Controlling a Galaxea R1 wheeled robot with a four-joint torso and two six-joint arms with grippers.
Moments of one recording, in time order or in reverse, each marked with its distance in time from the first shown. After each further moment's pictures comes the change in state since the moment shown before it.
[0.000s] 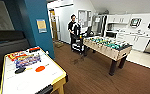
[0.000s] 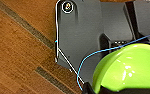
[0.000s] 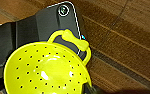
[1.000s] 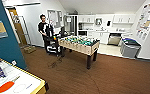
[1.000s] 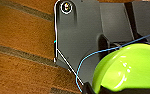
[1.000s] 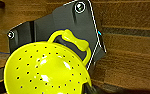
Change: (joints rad) left arm 0.000 0.002 0.000 0.000 -0.007 0.000; right arm -0.009 -0.079 0.209 -0.001 0.012 0.000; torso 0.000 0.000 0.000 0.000
